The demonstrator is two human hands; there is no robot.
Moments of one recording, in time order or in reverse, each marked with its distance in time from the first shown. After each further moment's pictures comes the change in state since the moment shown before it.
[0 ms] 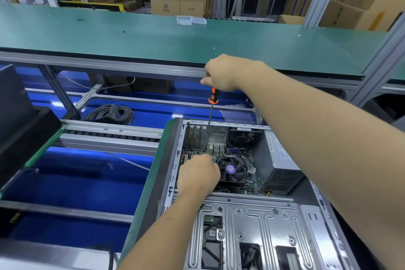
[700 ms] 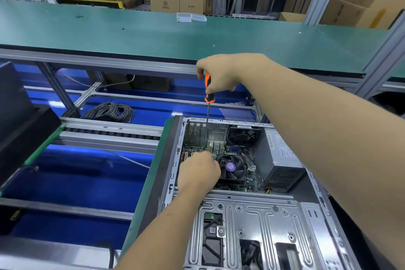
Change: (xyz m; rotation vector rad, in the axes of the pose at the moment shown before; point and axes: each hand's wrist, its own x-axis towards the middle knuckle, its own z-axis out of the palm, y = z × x) left_hand 0.002 -0.001 0.001 -0.005 0.005 0.003; right_hand -0.003 -0.005 -0.006 0.037 -0.079 -0.032
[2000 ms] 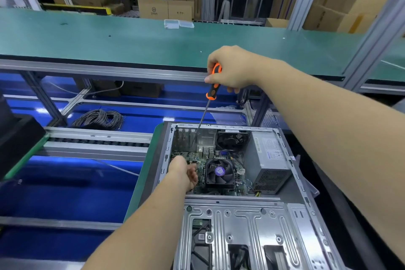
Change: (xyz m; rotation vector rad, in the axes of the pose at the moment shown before) left_hand 0.046 -0.015 0.014 -1.449 -0.345 -1.031; right_hand -0.031 0.044 -0.004 0.291 0.253 0.009
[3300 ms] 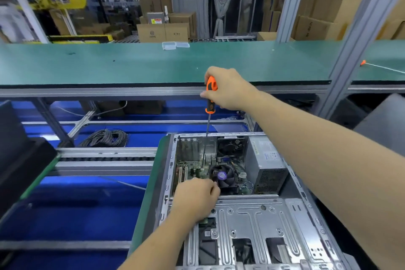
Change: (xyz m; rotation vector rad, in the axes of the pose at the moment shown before) left_hand -0.066 -0.053 -0.020 1.703 0.214 1.281; right_hand -0.035 -0.006 0.019 0.160 0.263 0.028
